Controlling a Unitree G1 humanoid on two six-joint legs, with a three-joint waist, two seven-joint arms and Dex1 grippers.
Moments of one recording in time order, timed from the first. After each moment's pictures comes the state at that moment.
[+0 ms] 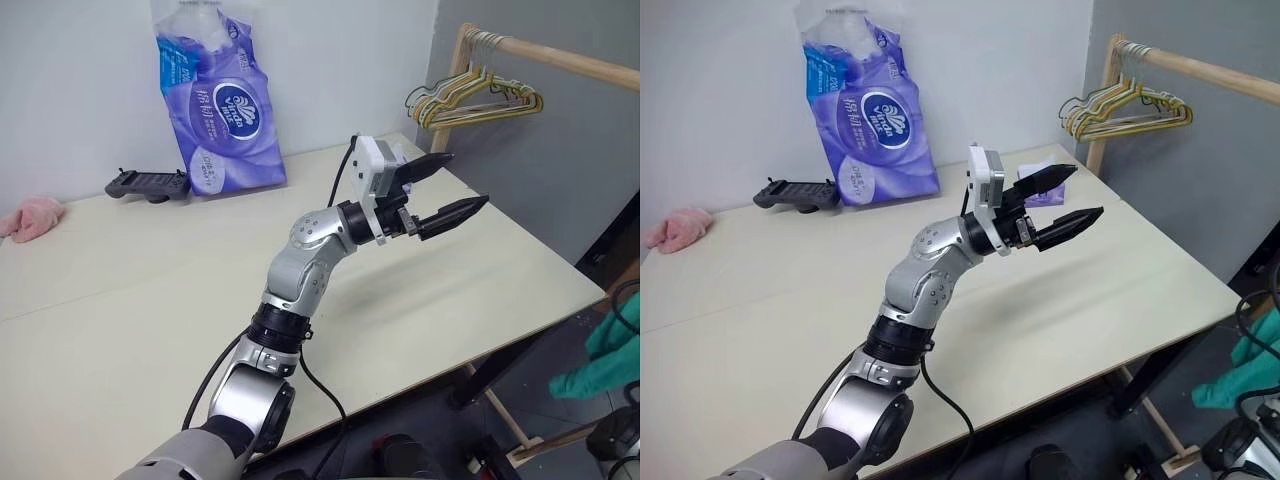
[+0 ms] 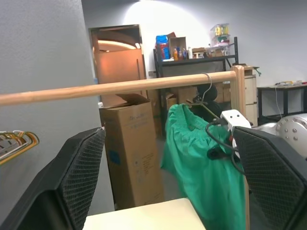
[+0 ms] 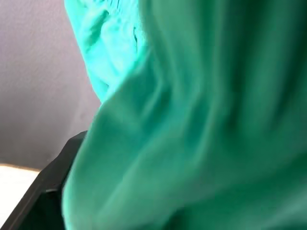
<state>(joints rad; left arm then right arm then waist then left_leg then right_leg) -0.79 -0.04 -0.15 0.15 -0.43 0.23 -0.84 -0.45 -0.57 -0.91 -0.04 0.06 1.14 -0.19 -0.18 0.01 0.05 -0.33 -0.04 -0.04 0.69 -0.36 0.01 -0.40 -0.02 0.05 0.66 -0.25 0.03</state>
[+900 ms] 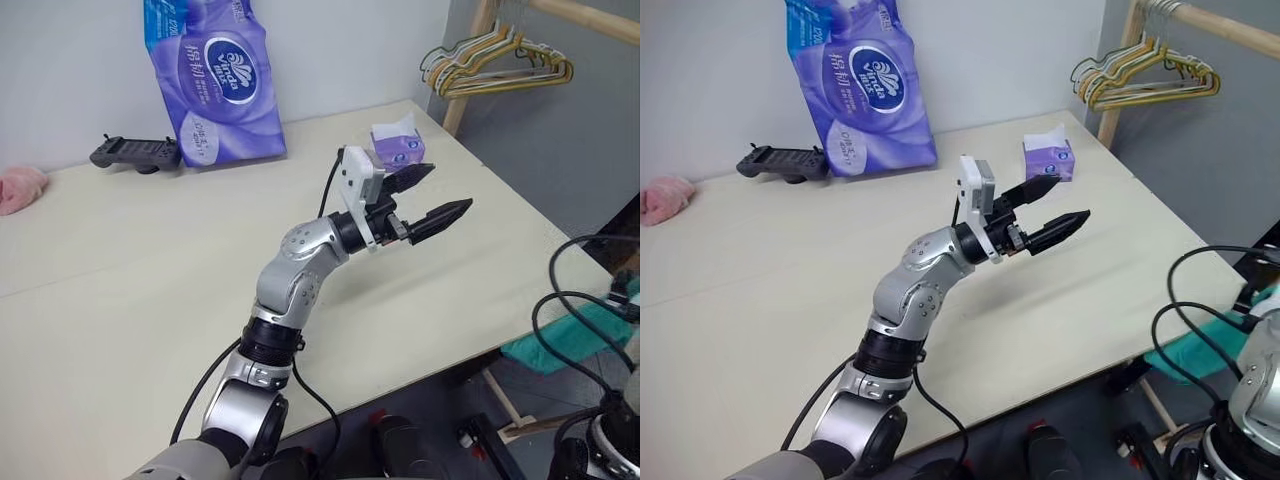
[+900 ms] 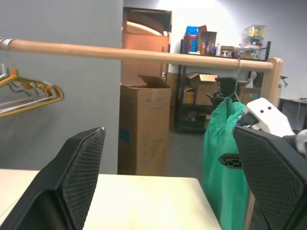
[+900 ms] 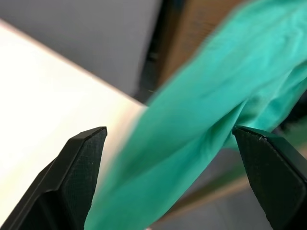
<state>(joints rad) -0.71 -0.01 -0.14 0.04 -0.44 0.34 -0.75 -0.34 -0.36 -0.53 -0.85 -0.02 1.61 -0.14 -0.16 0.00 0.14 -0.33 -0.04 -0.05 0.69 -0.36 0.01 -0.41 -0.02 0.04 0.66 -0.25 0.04</state>
